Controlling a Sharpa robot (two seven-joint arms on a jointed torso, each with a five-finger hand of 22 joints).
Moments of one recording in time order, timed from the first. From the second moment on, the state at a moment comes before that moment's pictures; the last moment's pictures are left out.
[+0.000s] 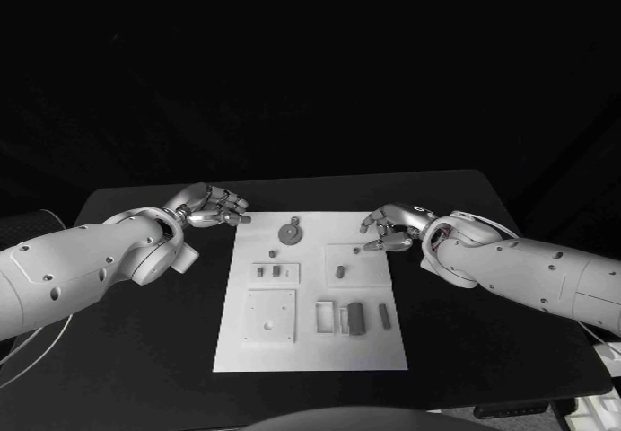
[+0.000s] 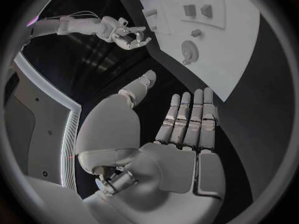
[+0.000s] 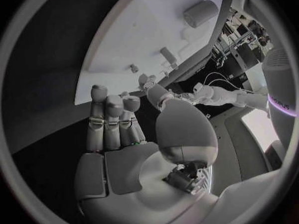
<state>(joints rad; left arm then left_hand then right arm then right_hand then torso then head) 1.23 -0.80 -0.17 1.25 -0.64 -0.25 0.19 1.07 -0.24 0.56 -0.20 0.06 0.75 0.13 0.14 0.59 0.79 0.14 0.23 0.22 0.71 0.20 0.36 0.56 0.07 0.77 0.10 0.15 0.83 1.09 -0.74 -0.09 1.21 -1.34 -0.33 0.12 1.08 -0.11 0.50 -0.29 0.05 0.84 0.15 0.18 0.59 1.17 0.04 1.13 0.89 1.24 -0.07 1.18 1.04 0.25 1.14 0.00 0.84 1.26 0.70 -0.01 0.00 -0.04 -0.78</state>
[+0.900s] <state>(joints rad) 1.23 -0.80 -0.17 1.28 -0.60 -0.26 0.24 1.12 -0.18 0.51 -0.19 0.06 0.82 0.19 0.20 0.61 0.99 0.17 0.19 0.16 0.82 0.17 0.36 0.54 0.11 0.87 0.07 0.15 0.83 1.05 -0.69 -0.09 1.16 -1.41 -0.37 0.12 1.10 -0.09 0.50 -0.28 0.05 0.86 0.15 0.19 0.59 1.17 0.03 1.17 0.93 1.24 -0.07 1.23 1.09 0.25 1.15 -0.01 0.87 1.30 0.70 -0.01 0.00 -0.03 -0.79</state>
